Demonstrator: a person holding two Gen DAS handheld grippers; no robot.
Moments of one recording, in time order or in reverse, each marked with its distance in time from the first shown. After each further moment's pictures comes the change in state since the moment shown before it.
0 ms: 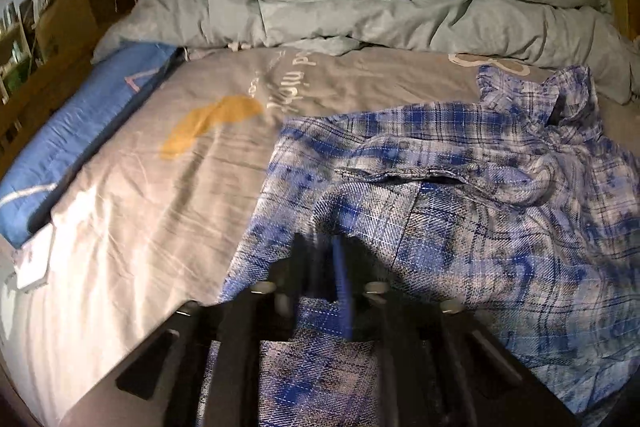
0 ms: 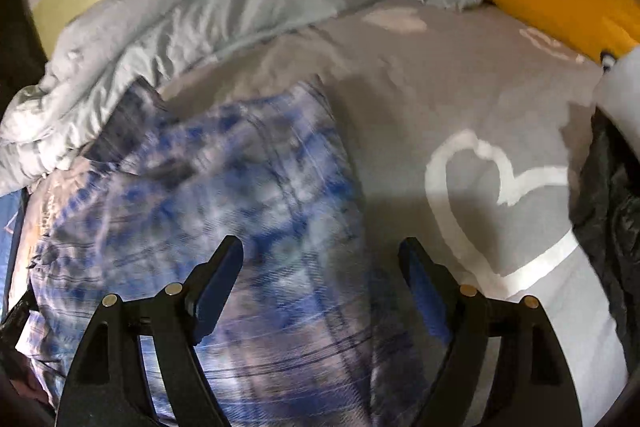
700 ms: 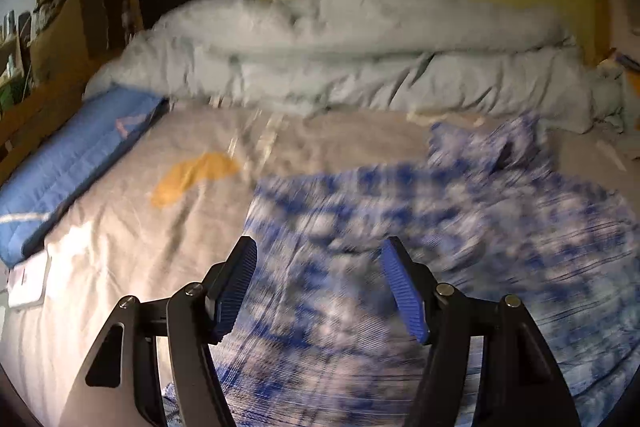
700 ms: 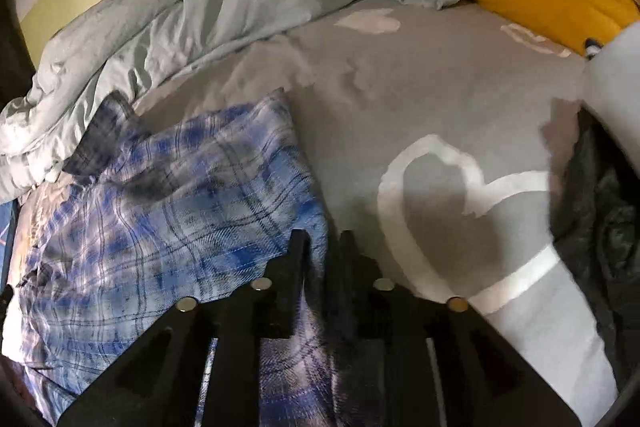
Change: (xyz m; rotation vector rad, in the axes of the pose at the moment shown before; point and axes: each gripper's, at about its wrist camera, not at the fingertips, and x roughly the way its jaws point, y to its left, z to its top) left arm -0.065 -0.011 0.005 0.026 -0.240 -0.116; right arm -0.008 -0.027 0.003 0.014 -0.060 -0.049
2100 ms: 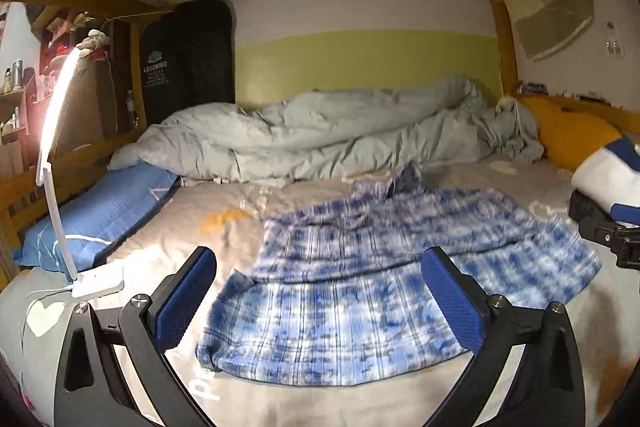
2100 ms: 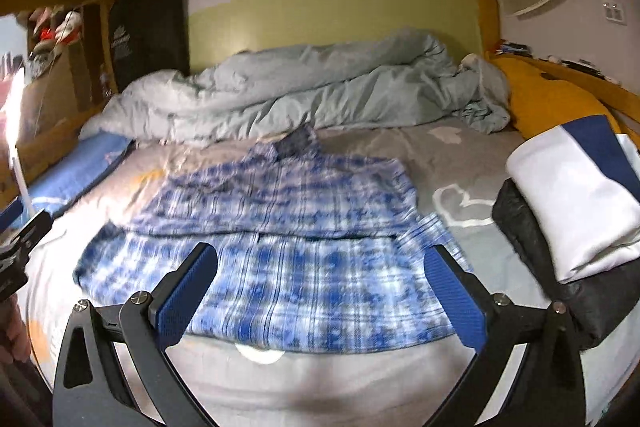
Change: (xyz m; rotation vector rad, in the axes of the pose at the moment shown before) left arm -0.279 0.037 -0.106 0.112 -0.274 -0.130; right arm -0.255 0.044 -0.159 -0.346 -0.295 0.247
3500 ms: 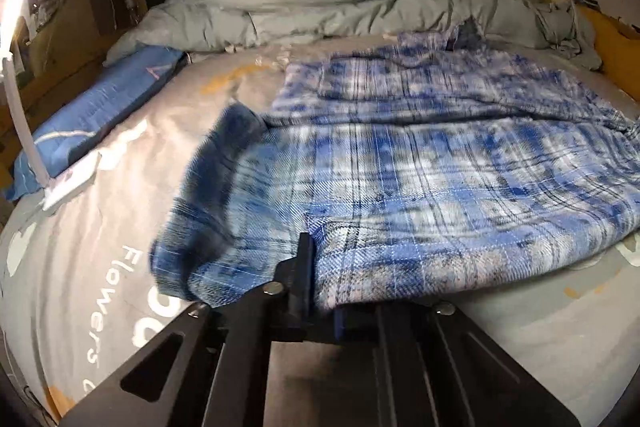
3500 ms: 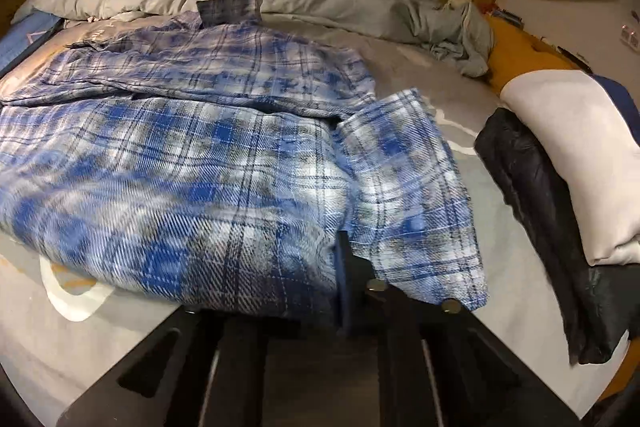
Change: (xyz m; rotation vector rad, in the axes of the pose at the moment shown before) left arm 0.121 0.028 -0.099 -0.018 0.388 0.106; right arm 0.110 -0.044 -0.068 -0.171 0.278 -0.274
